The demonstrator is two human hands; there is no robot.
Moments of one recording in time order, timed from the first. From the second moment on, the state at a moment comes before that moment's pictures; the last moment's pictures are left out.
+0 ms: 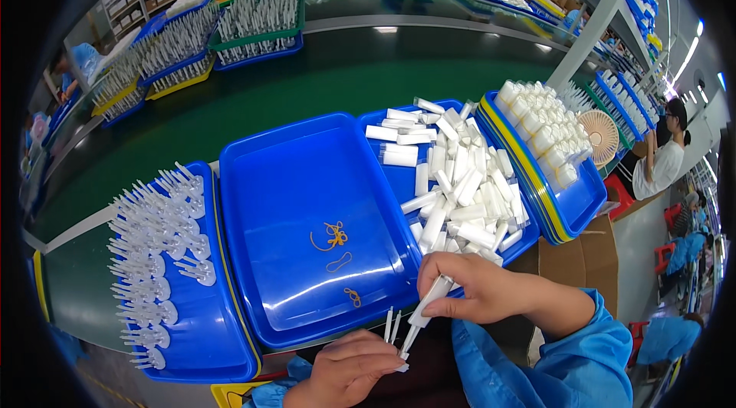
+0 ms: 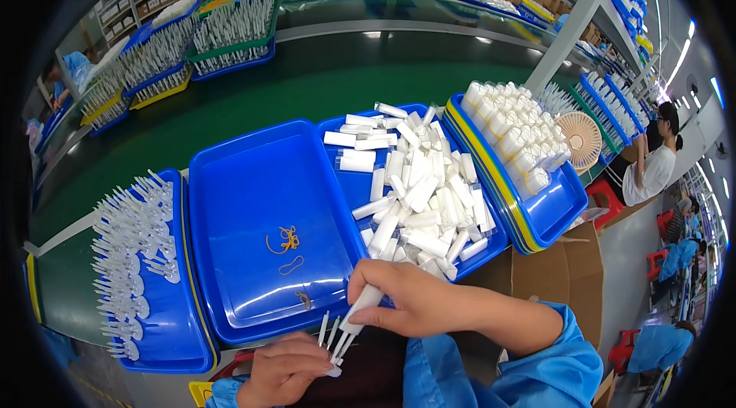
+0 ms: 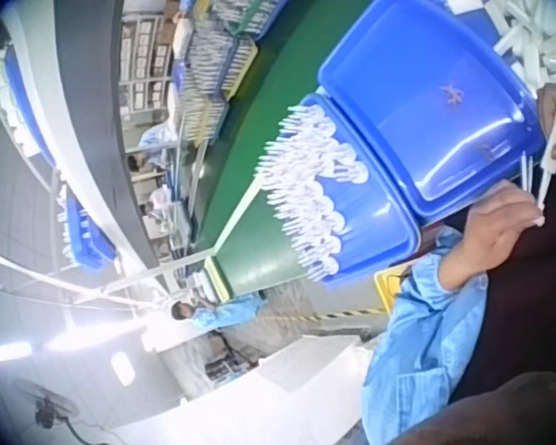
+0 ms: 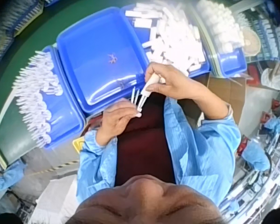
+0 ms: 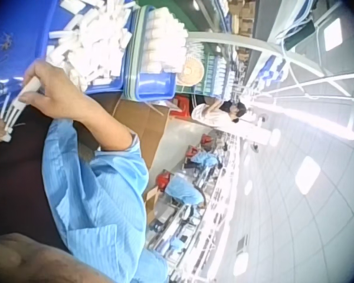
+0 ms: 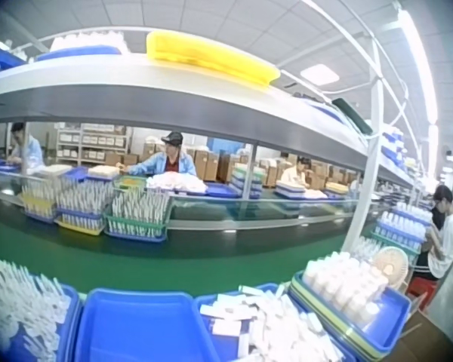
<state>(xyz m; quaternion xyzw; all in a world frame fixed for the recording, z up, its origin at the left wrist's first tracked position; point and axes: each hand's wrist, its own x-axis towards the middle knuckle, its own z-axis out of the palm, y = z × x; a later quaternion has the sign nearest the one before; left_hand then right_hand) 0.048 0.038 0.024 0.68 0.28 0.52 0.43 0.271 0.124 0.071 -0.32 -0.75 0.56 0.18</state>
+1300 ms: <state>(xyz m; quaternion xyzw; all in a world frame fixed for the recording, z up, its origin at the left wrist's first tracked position) 0.032 0.027 0.010 0.71 0.41 0.54 0.20 0.229 0.232 0.071 -0.42 -0.85 0.23 0.21</state>
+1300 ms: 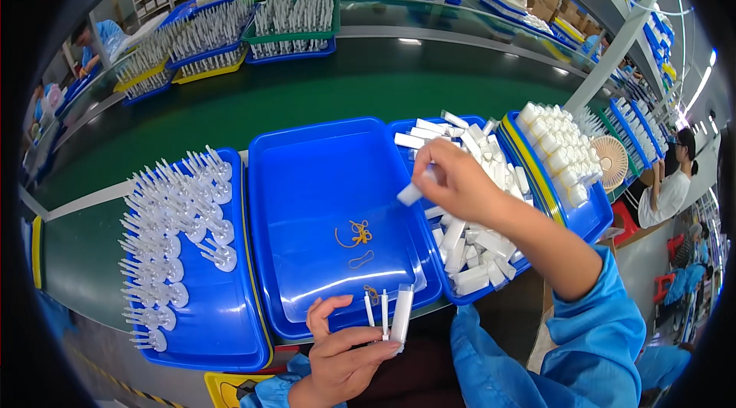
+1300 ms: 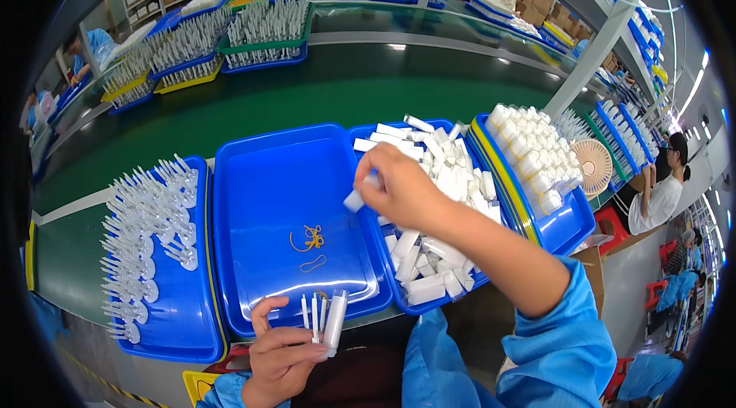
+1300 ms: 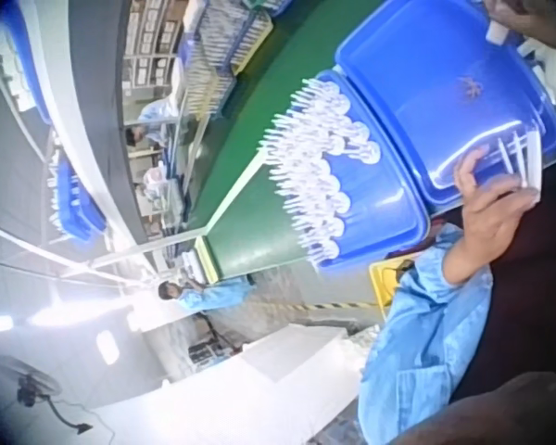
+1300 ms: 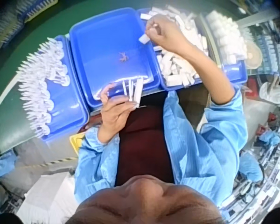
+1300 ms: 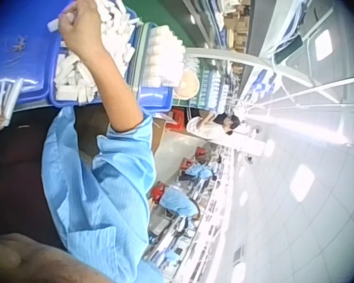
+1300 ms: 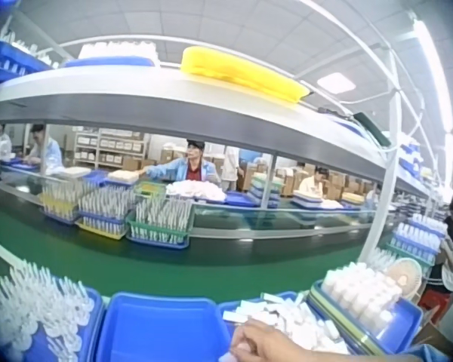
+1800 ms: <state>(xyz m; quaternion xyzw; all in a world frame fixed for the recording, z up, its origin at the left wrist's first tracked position) 0.036 0.031 0.011 0.72 0.42 0.50 0.22 0.233 0.160 0.070 -0.31 -0.43 0.81 0.24</state>
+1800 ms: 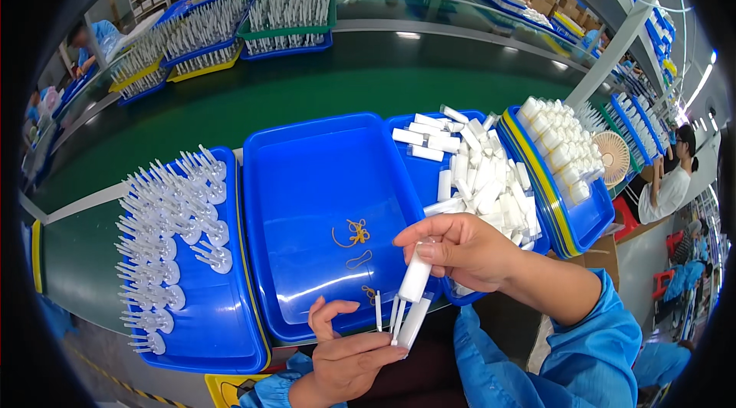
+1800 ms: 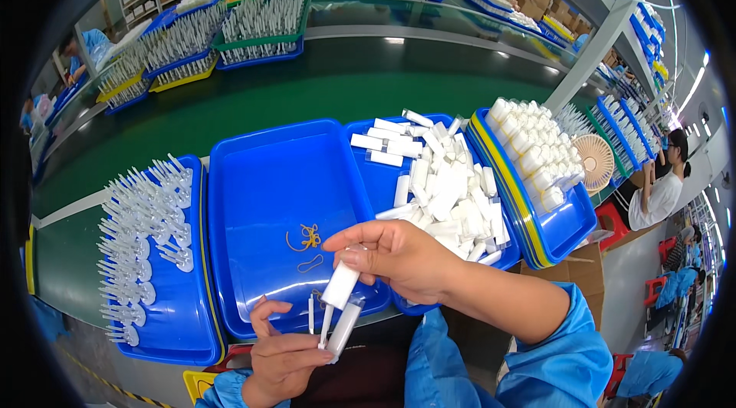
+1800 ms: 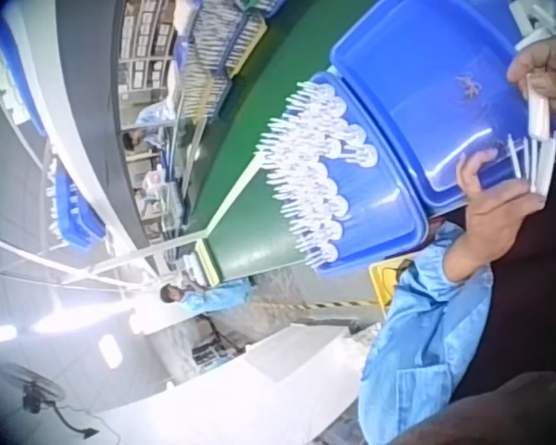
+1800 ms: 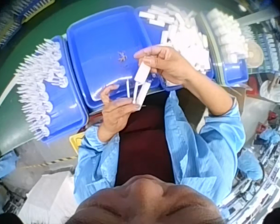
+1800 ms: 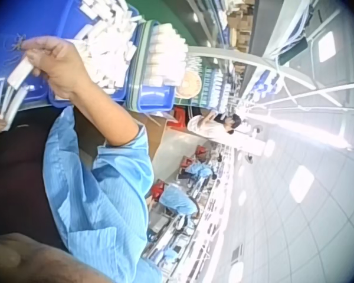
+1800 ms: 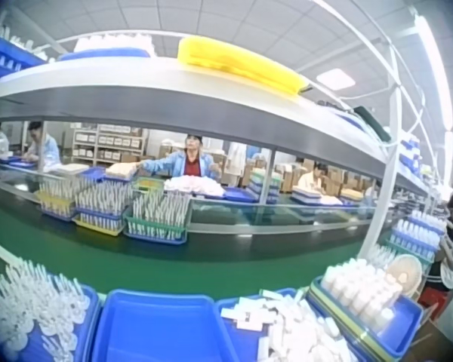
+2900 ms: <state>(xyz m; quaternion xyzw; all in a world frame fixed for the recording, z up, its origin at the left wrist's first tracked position) 0.039 0.037 0.007 0.64 0.45 0.55 0.29 0.235 0.244 0.063 -0.40 -0.88 0.17 0.18</state>
